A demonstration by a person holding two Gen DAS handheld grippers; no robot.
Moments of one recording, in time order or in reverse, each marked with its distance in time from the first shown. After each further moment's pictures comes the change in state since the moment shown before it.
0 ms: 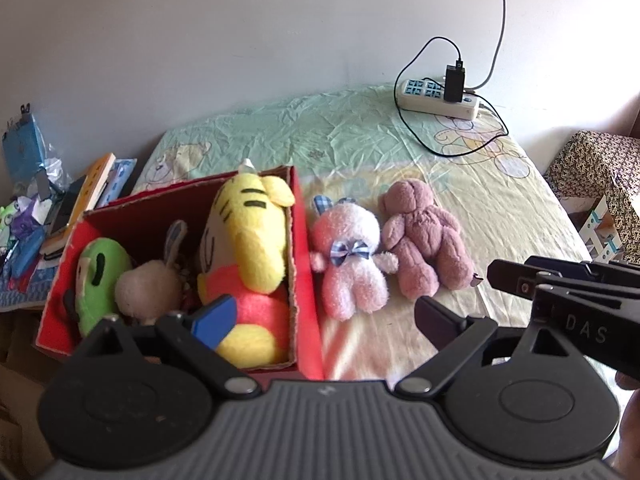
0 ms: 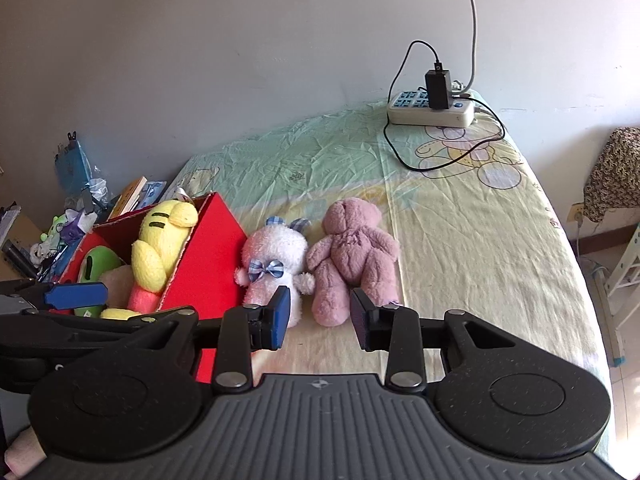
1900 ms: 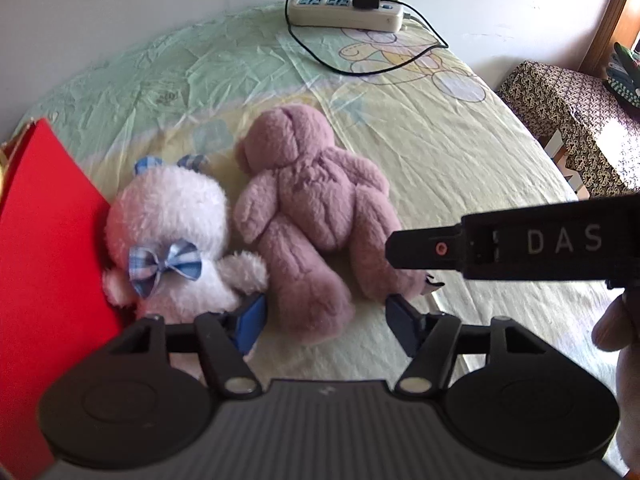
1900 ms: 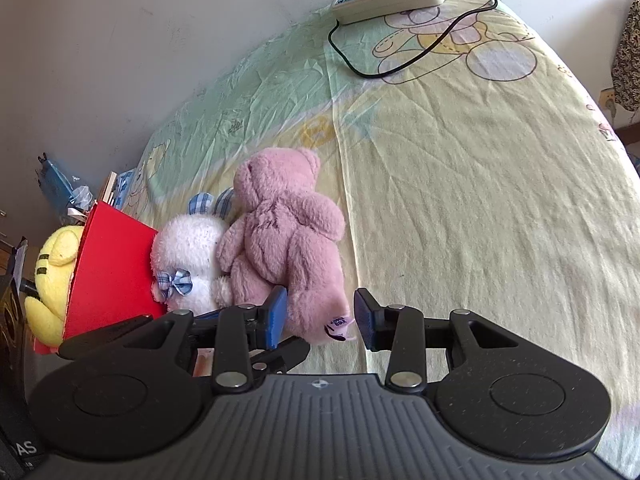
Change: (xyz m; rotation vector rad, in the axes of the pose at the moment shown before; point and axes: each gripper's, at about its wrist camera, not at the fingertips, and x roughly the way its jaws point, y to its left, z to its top) left arm 0.162 -0.070 0.010 0.103 0.163 -0.253; right arm 0.129 -0.092 0.018 0.214 0.257 0.133
